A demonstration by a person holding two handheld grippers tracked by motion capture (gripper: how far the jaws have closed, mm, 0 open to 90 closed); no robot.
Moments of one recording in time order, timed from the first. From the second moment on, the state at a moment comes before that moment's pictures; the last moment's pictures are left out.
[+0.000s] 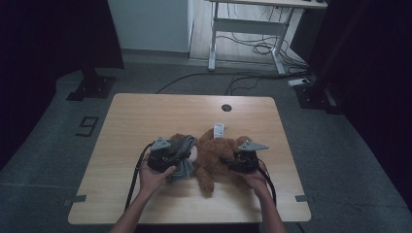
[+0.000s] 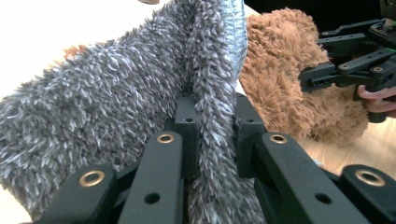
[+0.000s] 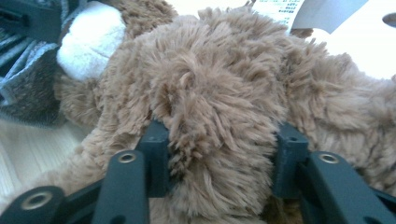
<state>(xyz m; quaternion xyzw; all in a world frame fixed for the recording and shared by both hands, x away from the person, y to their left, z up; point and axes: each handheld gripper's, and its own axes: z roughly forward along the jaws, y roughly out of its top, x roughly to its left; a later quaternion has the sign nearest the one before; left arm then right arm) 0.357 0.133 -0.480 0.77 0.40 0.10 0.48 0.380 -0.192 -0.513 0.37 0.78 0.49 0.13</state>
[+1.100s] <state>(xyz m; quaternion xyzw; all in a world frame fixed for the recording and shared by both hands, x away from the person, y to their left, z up) 0.371 0.090 -0.472 0.81 0.38 0.08 0.44 0.332 -0.204 -0.524 0.29 0.79 0.51 0.17</state>
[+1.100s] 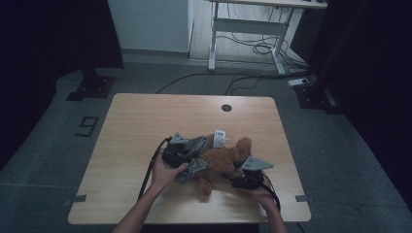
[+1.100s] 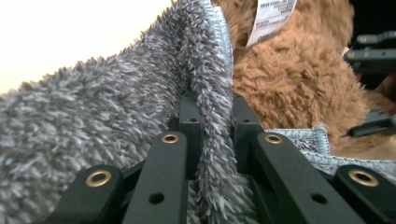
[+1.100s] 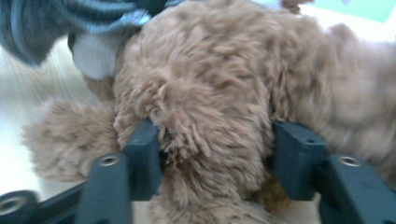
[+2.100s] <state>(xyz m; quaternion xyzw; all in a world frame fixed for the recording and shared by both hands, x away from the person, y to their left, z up) 0.386 0.093 -0.480 0.80 0.38 0.11 0.45 0.397 -0.164 -0.549 0.41 0.80 0.42 0.16</state>
